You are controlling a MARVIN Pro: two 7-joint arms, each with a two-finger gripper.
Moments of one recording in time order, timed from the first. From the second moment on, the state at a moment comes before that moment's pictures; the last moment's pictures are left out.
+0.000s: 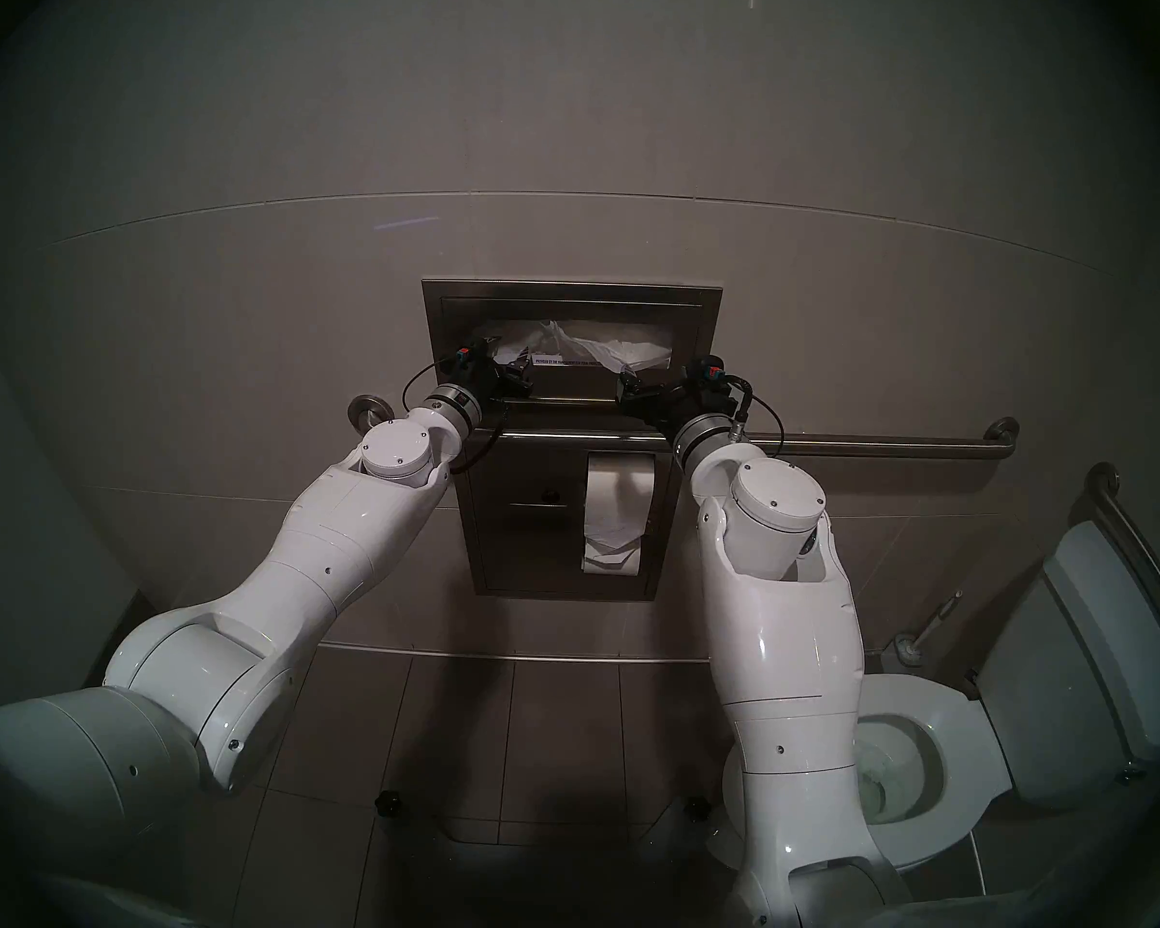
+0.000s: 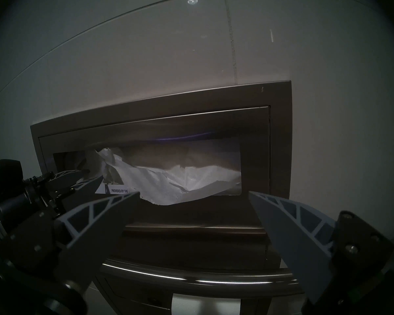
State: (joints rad) left arm 0.86 -1.47 -1.17 -0.84 -0.21 -0.20 -0.12; right arm -1.42 -1.57 1.58 -1.76 0.12 0.37 0.15
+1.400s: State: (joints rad) left arm 0.81 -1.51 -1.17 -0.73 -0.15 -0.29 -0.14; right arm -1.43 -1.57 1.56 -1.78 0.14 0.37 0.13
